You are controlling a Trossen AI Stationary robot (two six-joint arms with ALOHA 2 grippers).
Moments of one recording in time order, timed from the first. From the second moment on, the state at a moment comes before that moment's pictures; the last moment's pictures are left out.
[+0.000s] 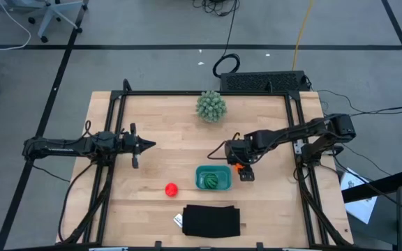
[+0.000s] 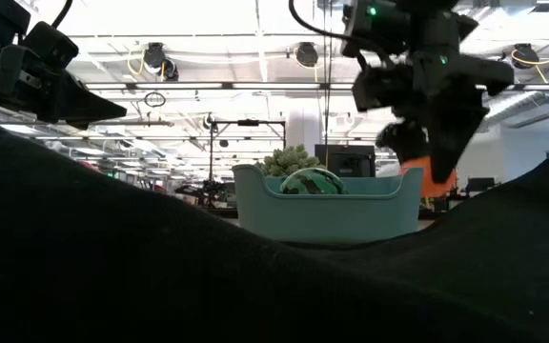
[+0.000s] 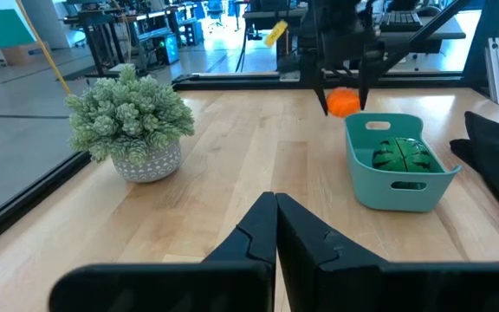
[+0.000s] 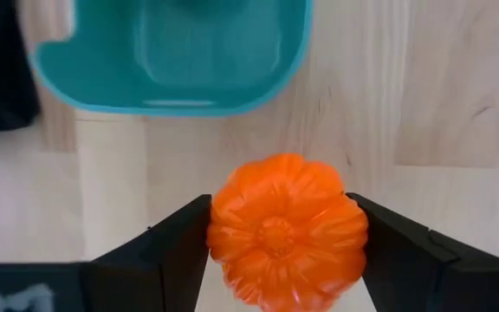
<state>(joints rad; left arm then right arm) 0.01 0.18 0.05 -0.03 -0.13 0.04 0.05 1.60 1.00 -0.76 -0.19 0.06</state>
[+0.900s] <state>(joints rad) 0.01 0.18 0.05 -0.03 -0.13 0.04 0.05 1.55 1.50 -1.14 -0.07 -0.01</state>
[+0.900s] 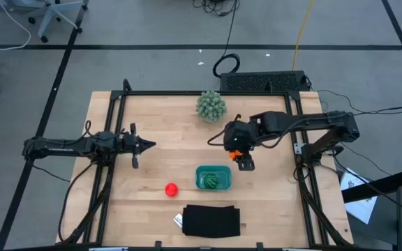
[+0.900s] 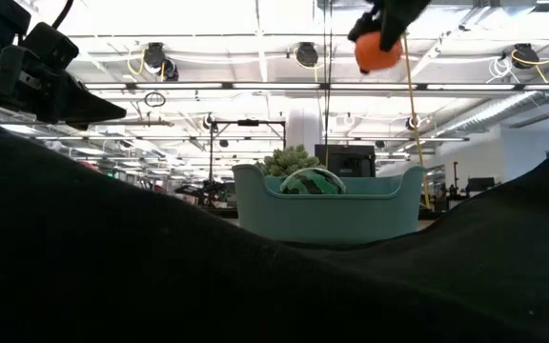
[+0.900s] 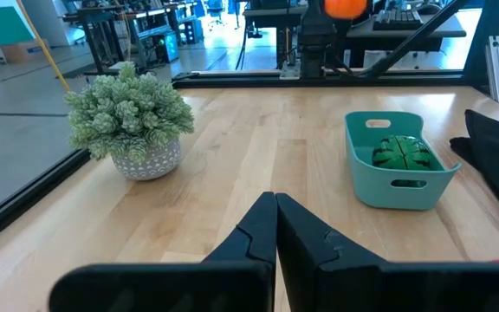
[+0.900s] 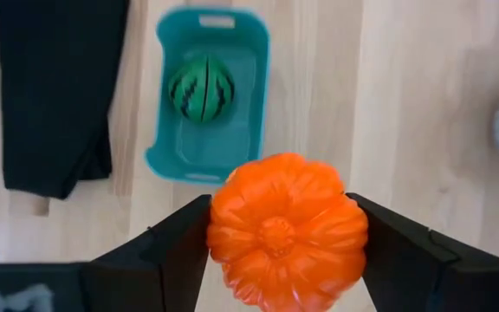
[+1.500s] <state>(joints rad) 0.01 0.18 0.05 -0.03 -0.13 0.04 0.05 1.56 1.57 -0.99 -0.08 0.03</state>
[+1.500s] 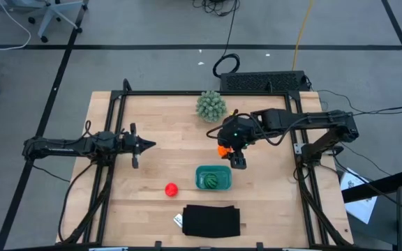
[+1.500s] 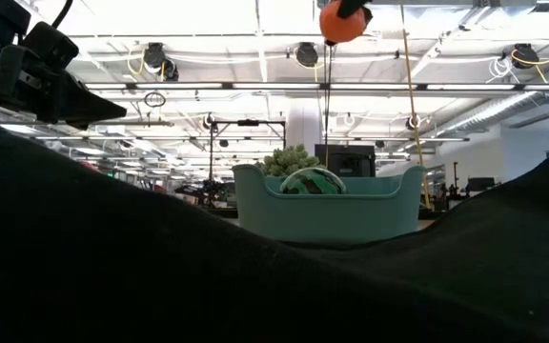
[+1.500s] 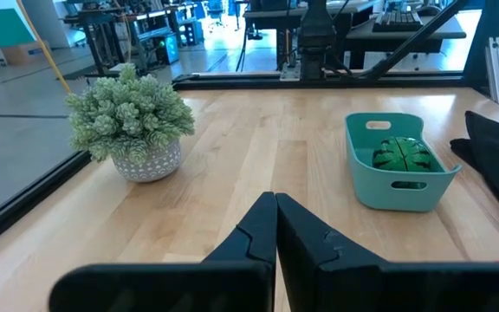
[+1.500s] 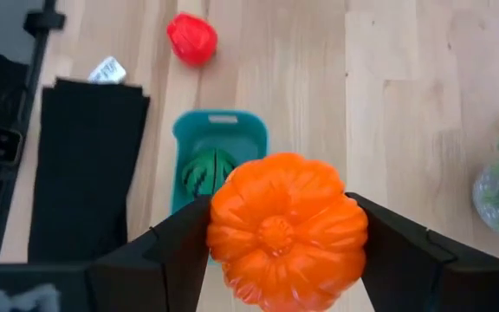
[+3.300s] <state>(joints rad) 0.01 0.18 0.05 -0.06 -0.14 0.03 0.18 1.72 1.23 -0.62 -0.14 0.15</state>
